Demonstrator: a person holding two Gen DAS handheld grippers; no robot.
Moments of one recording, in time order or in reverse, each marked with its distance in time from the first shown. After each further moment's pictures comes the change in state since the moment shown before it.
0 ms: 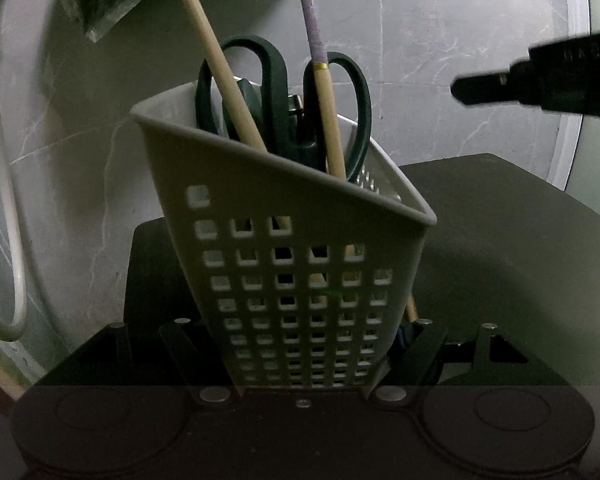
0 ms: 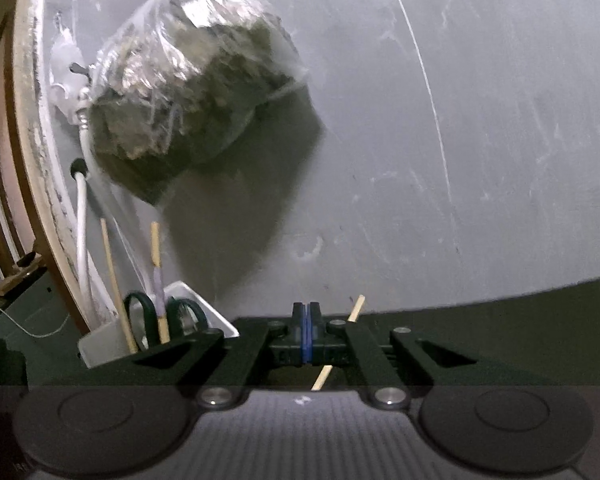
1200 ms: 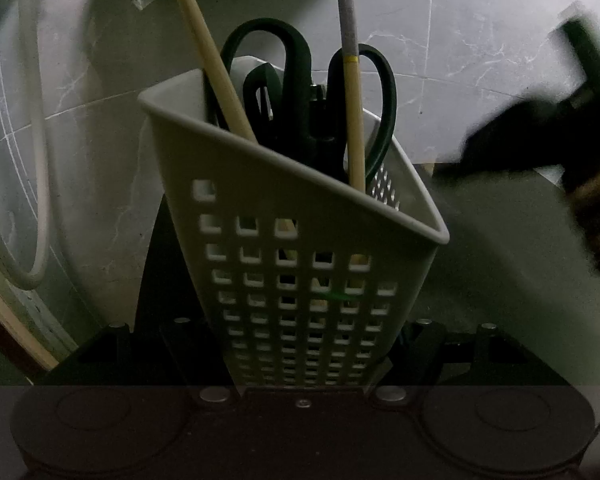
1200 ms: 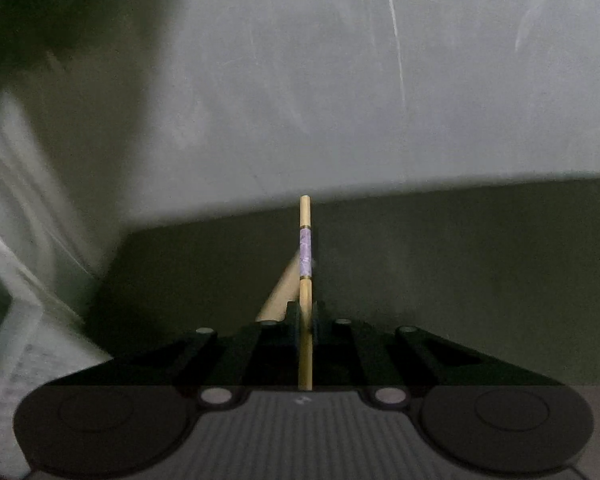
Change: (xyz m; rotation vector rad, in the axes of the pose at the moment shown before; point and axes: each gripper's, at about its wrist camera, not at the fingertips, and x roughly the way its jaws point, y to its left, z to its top) left arm 0.000 -0.003 0.008 -0.127 0.059 0.078; right arm 0.088 -0.043 -0.007 0.114 0.336 -0.174
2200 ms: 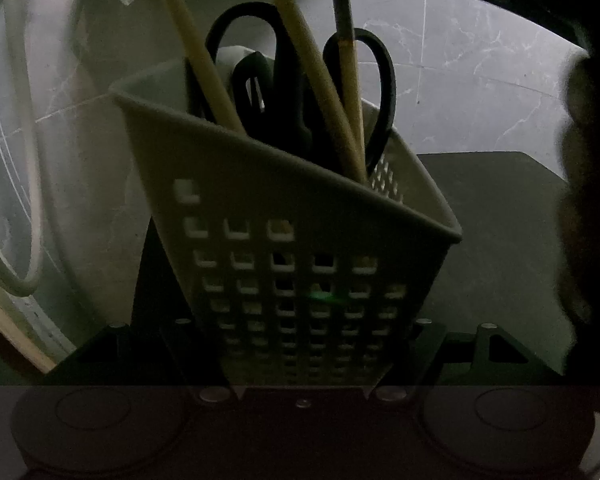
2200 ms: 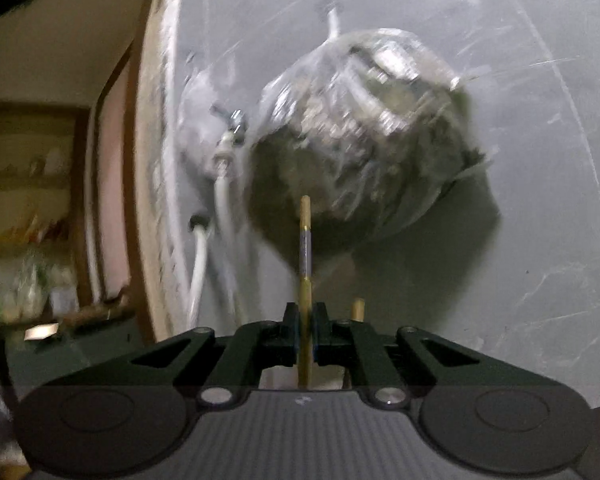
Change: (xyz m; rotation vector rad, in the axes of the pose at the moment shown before) left arm 0.007 0.001 0.007 0.023 0.021 -0.006; right arm -0.086 0.118 -0.074 -0.317 -0.654 0.461
